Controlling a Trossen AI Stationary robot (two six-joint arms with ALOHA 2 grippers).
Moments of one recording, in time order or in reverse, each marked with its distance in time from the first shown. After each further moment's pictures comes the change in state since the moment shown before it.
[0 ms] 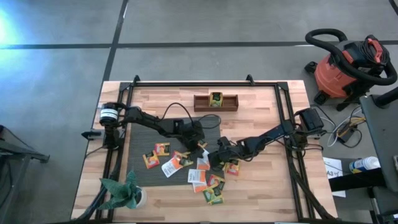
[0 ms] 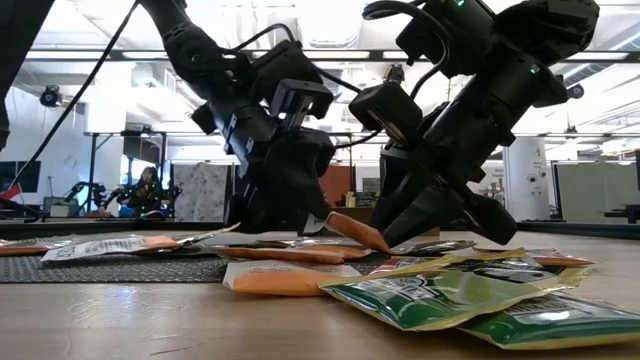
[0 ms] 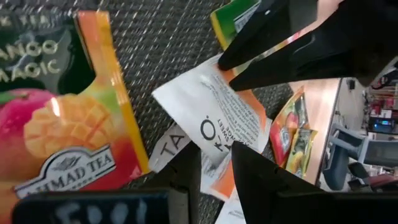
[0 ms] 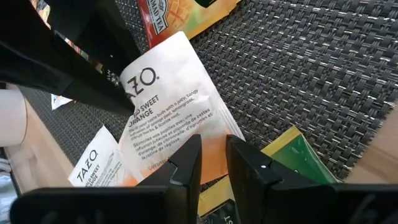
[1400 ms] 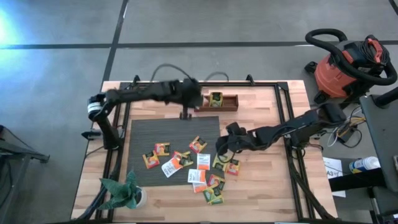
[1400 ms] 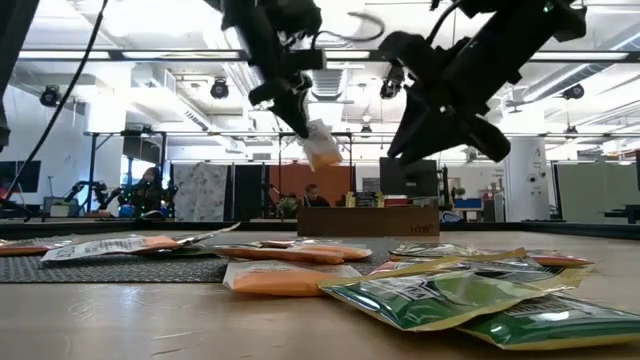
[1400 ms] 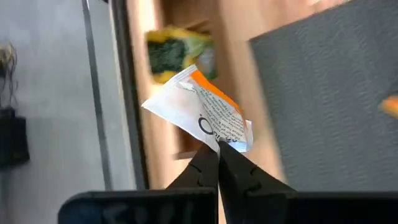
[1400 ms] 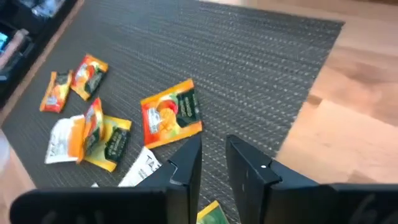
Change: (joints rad) left arm 0.283 -0.157 0.534 -0.805 -0.676 1.436; right arm -0.033 -0.312 0.001 -0.323 0.289 -0.231
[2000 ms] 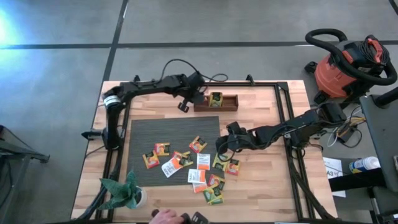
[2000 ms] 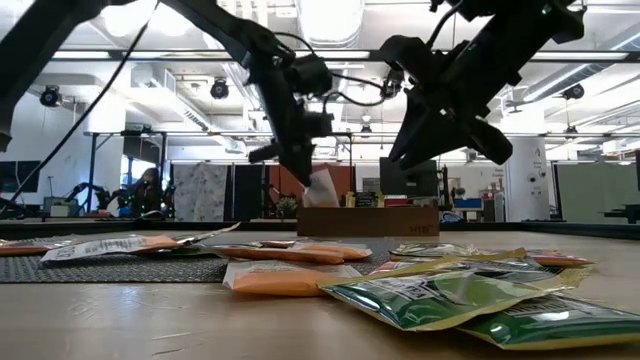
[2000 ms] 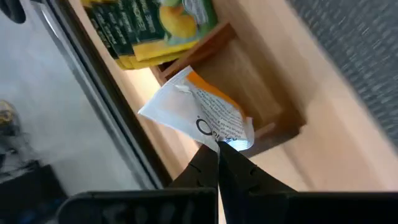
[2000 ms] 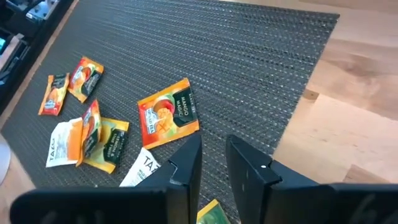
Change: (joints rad) left arm 0.136 0.216 0.029 0.097 0.034 0.485; right arm -0.010 0.003 -0.001 -0.006 -0.024 0.038
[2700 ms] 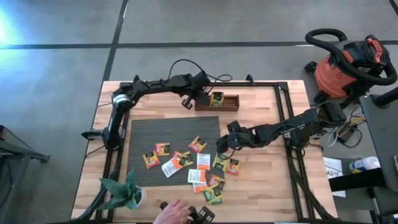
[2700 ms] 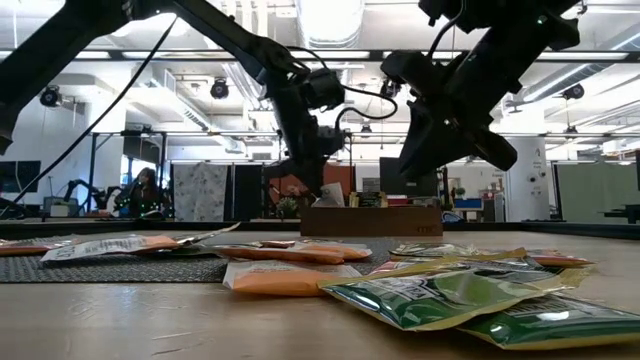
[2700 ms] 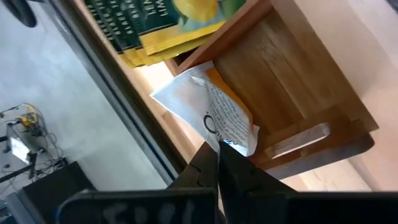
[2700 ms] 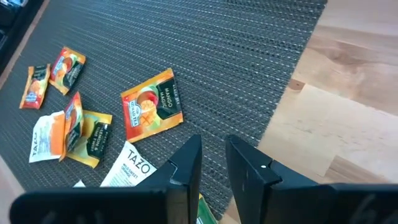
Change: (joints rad) left arm 0.007 0.119 0.100 0.045 -0.063 0.102; right arm -0.036 0.000 -0.015 -0.029 -0.052 -0.002
